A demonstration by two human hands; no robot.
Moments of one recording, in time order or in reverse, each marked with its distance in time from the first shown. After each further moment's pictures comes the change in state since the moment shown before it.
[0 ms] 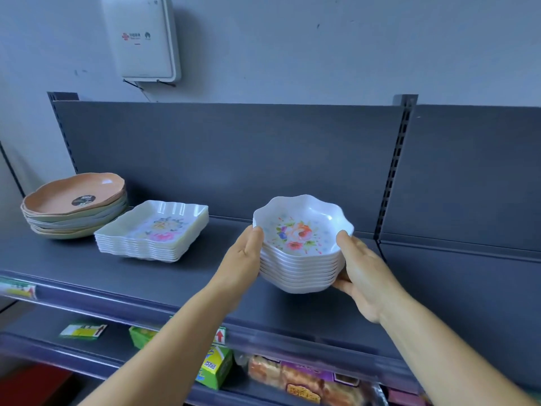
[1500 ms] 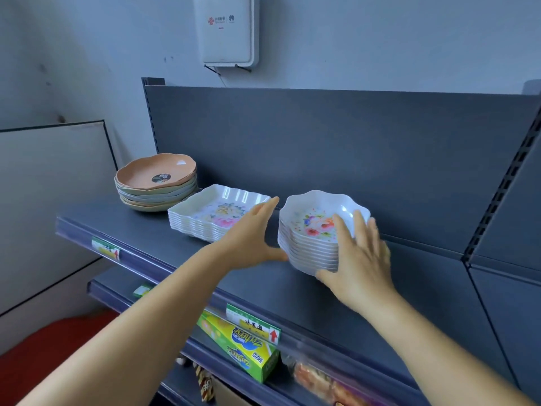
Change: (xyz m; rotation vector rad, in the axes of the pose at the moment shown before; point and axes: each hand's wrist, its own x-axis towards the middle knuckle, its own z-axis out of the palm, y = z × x) left_hand 0.031 -0.006 -0.101 0.926 0.071 0.158; right_hand 0.049 0.030 0.087 -1.347 -0.020 -0.508
